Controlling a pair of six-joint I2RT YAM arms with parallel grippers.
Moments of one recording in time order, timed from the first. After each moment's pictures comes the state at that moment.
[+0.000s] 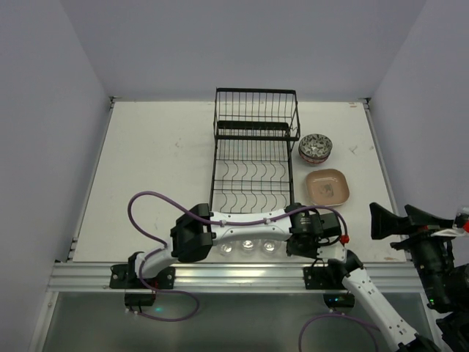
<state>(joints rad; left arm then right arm) -1.41 2.28 2.07 -1.06 0.10 0.38 0.43 0.28 1.38 -1.10 0.37 0.29</state>
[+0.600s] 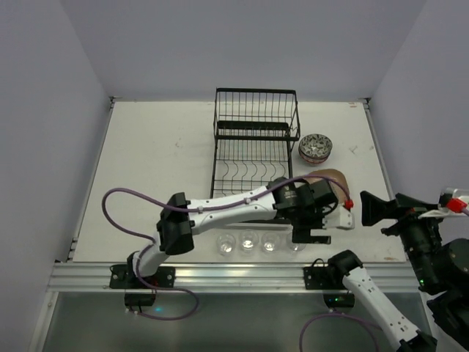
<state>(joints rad) -1.33 2.17 2.10 -0.96 0.09 0.36 0.43 0.34 1.35 -1.05 0.36 0.29</state>
